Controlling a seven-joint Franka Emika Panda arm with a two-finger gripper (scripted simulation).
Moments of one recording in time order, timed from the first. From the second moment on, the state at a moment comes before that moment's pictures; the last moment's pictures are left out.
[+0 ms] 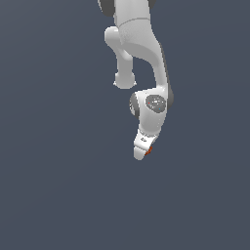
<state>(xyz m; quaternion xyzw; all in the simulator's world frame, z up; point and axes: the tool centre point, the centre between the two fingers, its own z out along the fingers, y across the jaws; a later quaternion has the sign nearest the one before) -0.007 0.099 0.048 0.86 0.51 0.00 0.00</state>
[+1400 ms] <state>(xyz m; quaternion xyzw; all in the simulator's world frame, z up) -0.005 -0.134 0.059 0.86 0.51 0.00 0.00</state>
